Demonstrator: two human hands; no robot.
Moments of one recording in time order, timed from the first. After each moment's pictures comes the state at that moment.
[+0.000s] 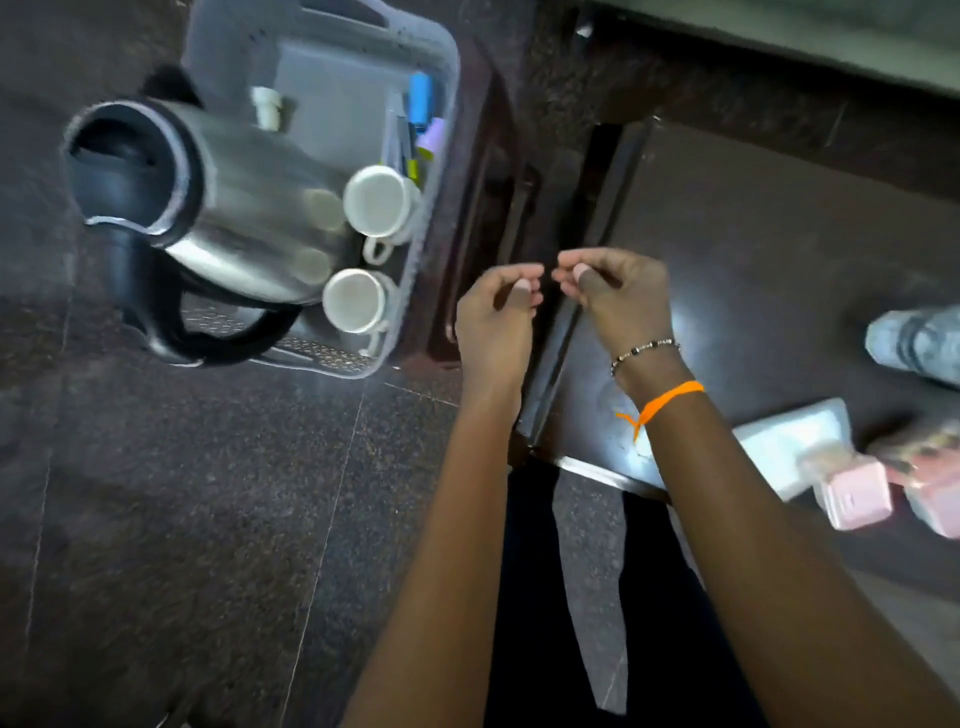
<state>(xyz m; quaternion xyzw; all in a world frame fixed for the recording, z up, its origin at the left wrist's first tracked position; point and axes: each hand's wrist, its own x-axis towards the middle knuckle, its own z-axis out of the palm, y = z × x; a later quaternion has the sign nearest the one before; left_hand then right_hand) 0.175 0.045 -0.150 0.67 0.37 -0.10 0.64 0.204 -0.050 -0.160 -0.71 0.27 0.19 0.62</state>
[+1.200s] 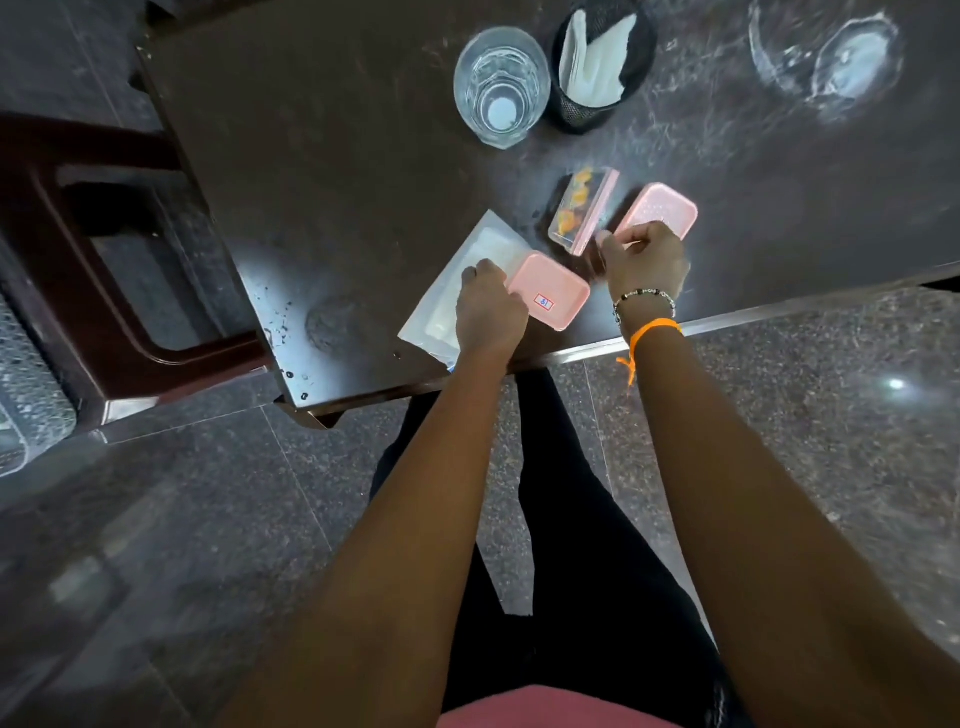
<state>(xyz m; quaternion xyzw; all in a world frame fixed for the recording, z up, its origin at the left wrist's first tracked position) 0.037 -0.306 -0.241 0.89 0.04 -0.42 0.19 0.001 -0.436 -0.249 -0.69 0.62 0.10 0.37</state>
